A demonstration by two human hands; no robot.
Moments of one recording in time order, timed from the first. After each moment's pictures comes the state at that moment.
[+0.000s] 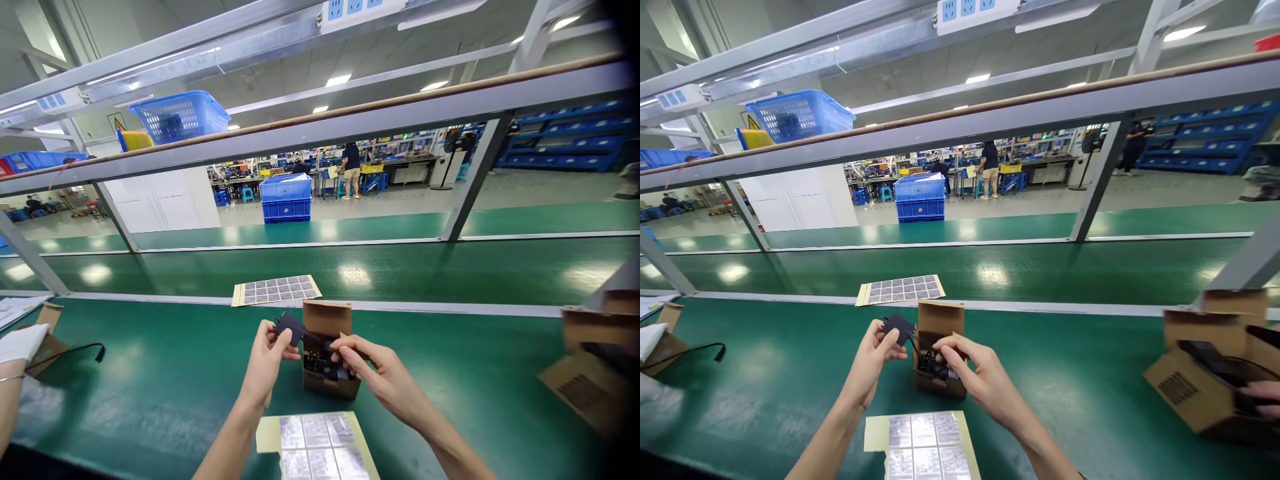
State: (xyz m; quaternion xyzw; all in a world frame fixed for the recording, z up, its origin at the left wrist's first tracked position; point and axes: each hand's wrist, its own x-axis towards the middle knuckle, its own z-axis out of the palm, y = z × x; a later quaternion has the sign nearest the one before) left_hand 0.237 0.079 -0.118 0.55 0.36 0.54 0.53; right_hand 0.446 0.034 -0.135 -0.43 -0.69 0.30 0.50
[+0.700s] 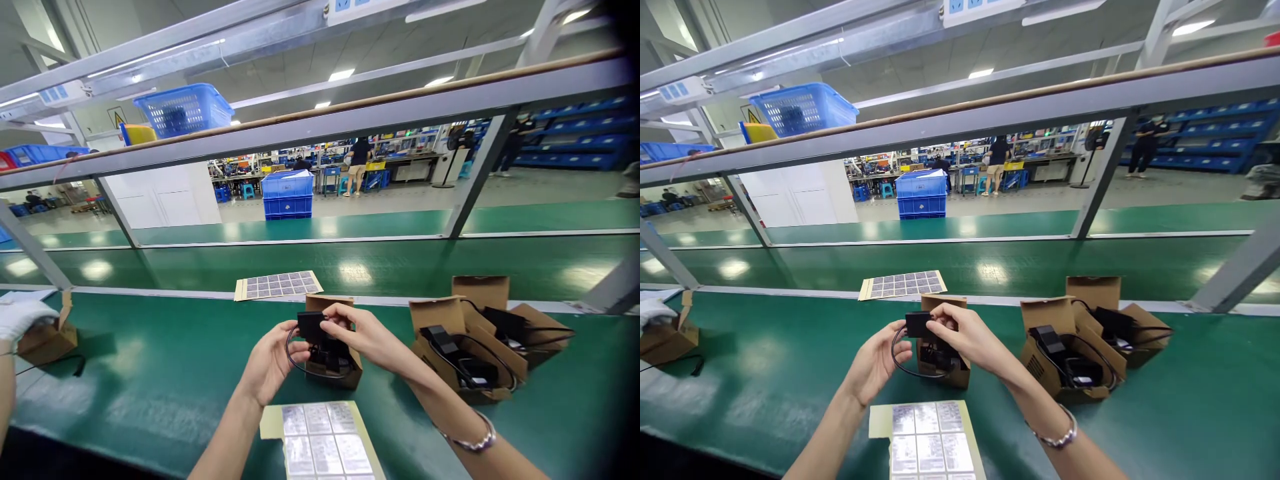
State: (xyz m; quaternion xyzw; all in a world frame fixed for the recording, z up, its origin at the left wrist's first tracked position) left_hand 0.228 0.072 -0.115 0.41 0.23 0.46 0.76; right_hand 0.440 0.065 -0.093 -0.45 -0.74 0.26 0.43
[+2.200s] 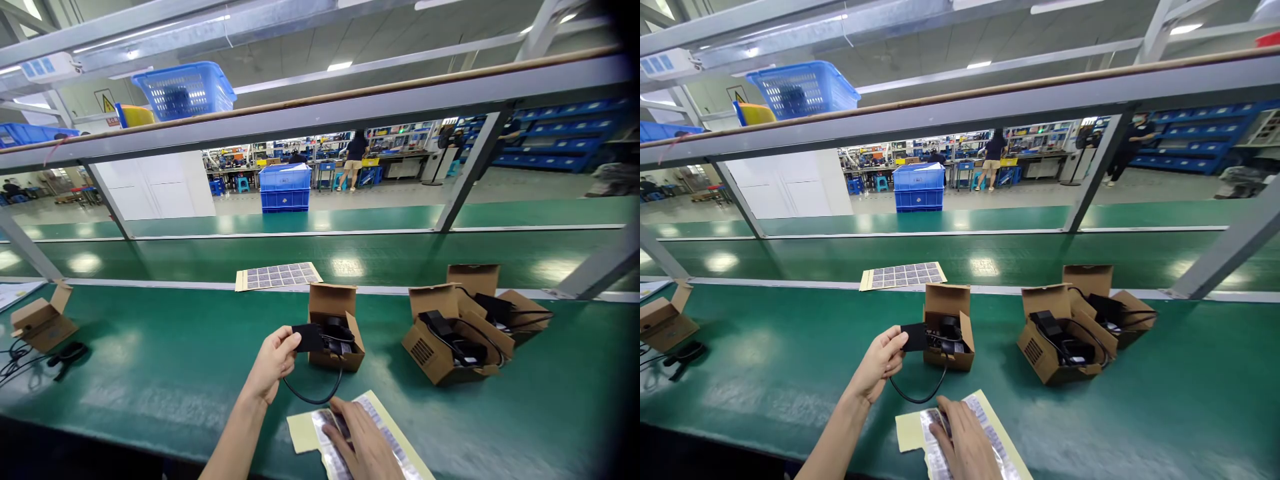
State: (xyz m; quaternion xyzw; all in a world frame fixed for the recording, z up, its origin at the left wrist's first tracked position) left_hand 0.210 0.065 -0.142 0.53 0.30 0.42 0.68; right_hand 0.373 -0.025 -0.294 -0.55 -0.72 -0.02 0.42
